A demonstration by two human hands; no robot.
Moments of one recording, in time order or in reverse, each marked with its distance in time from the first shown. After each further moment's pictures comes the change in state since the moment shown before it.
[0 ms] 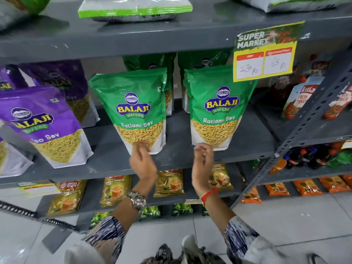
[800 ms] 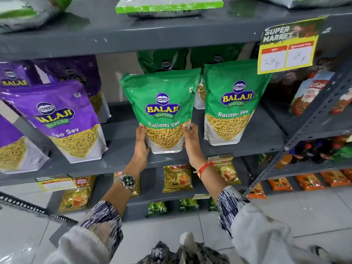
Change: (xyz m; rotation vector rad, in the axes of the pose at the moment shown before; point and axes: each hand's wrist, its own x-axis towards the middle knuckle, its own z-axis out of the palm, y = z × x) left_hand 0.078 -0.014 -0.039 -0.262 -0.460 -0.409; right_hand 0.016 -0.004 0.076 -0.001 -0.335 0.259
